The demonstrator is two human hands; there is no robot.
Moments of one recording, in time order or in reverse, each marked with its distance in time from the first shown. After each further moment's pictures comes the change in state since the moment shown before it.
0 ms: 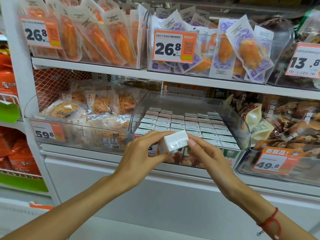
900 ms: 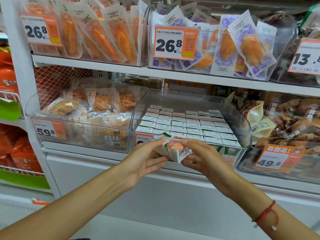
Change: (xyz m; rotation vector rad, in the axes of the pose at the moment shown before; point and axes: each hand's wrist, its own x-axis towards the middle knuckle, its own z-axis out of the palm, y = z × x) left_hand 0.004 0.013 0.003 -0.840 -0.028 -1.033; right_hand 0.007 -0.005 0.008 0.240 0.035 0.424
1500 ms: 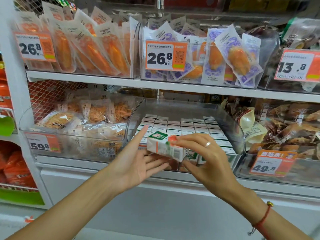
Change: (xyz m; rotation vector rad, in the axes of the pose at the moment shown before) left_hand 0.000 0.022 -0.003 -0.248 -0.246 -0.123; right_hand -0.002 -0.006 -0.016 -1.015 0.252 -1.073
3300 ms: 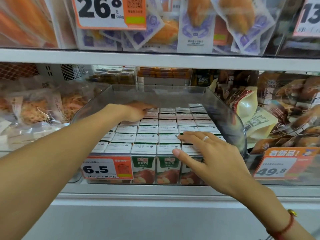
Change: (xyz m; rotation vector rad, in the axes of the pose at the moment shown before) left_hand 0.251 0.088 0.005 1.940 0.111 0.411; right_hand -0.013 0.099 0.007 -0.338 -0.371 0.395
